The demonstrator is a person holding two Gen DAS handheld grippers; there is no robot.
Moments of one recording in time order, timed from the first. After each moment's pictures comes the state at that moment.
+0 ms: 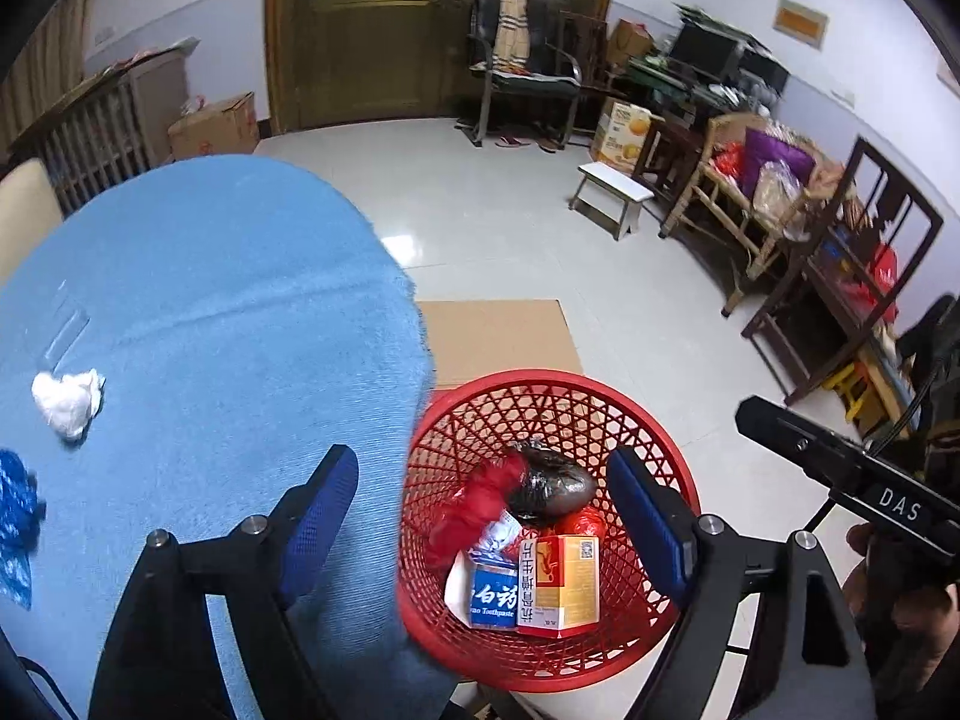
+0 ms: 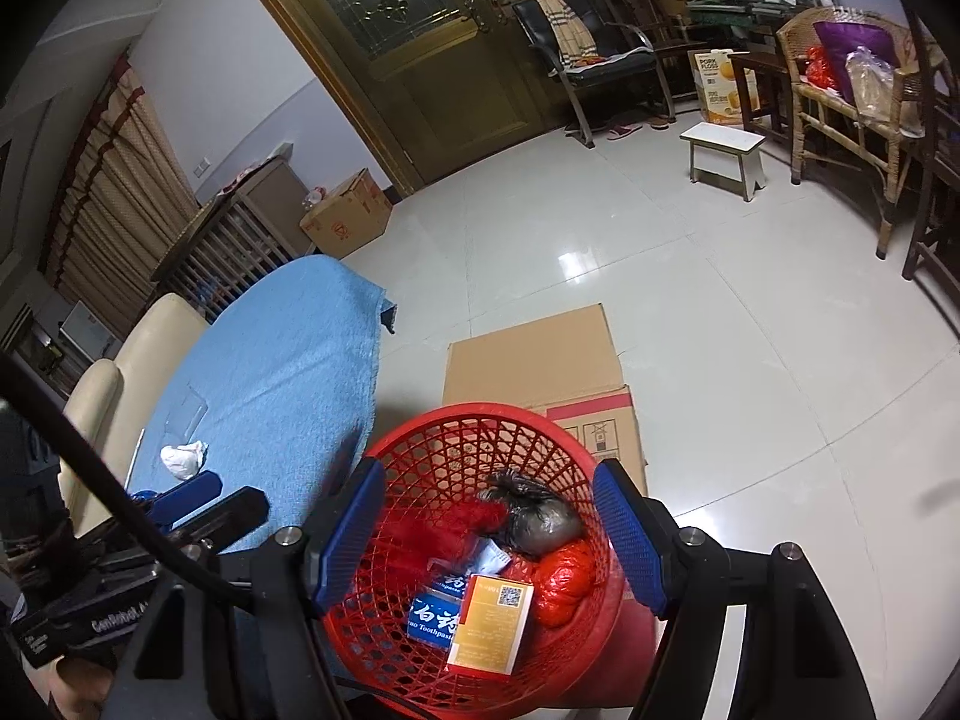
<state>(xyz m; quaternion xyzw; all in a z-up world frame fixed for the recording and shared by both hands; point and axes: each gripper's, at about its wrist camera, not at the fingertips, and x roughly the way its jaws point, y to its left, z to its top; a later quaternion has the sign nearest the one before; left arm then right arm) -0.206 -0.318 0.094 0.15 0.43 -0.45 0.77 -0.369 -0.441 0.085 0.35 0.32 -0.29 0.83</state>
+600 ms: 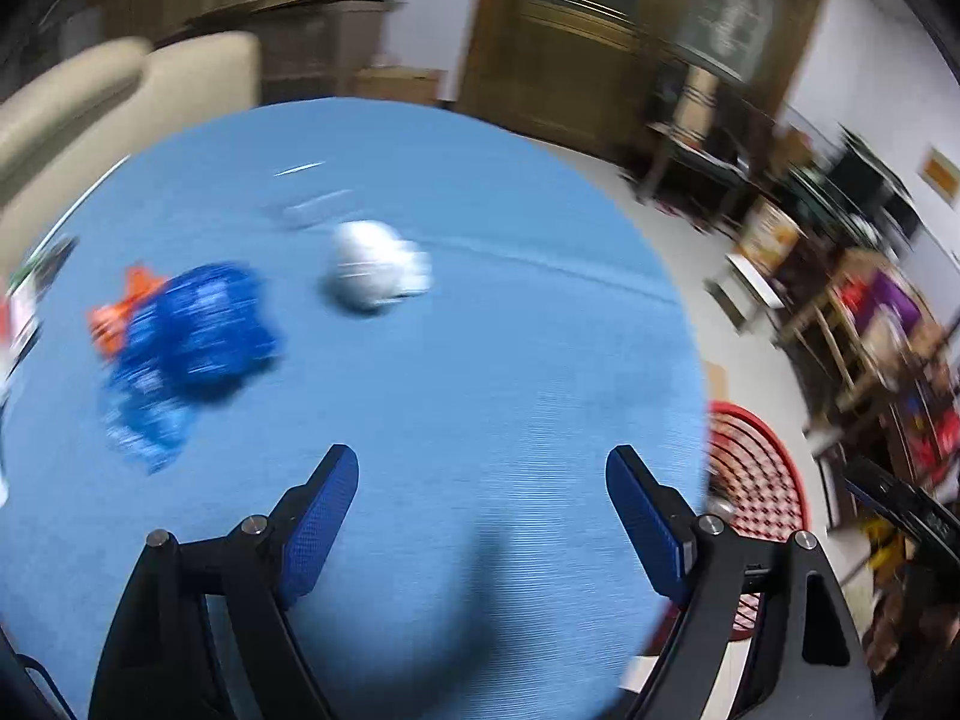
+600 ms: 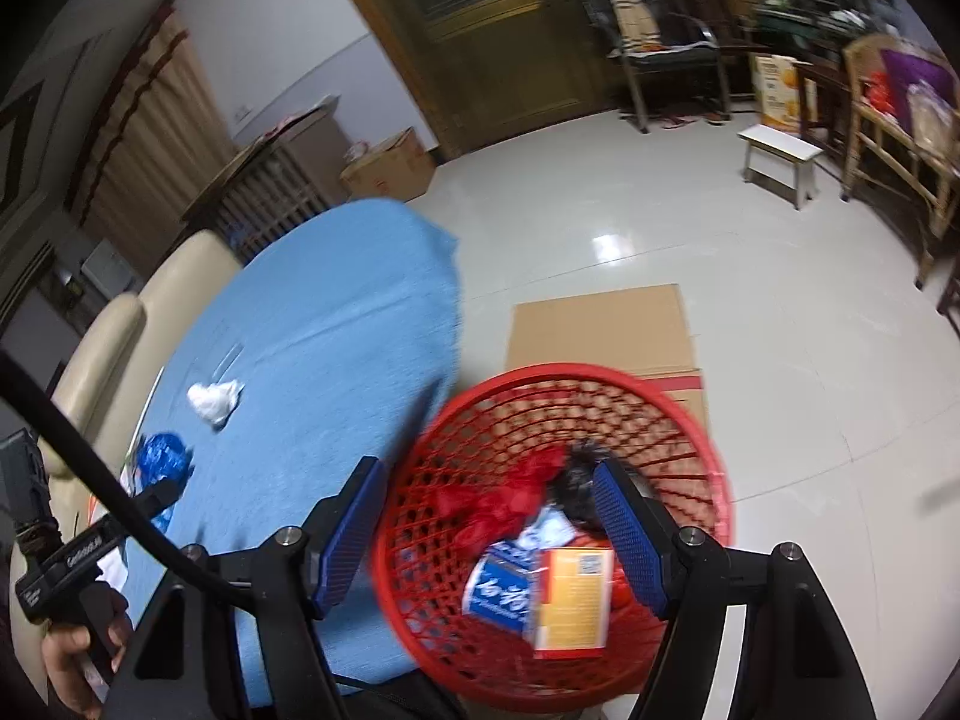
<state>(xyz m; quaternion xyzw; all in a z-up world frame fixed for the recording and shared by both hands) -0.113 -0.133 0.082 0.03 0.46 -0.28 0.84 -0.312 -0.390 0.085 0.32 0.36 -0.23 0.85</state>
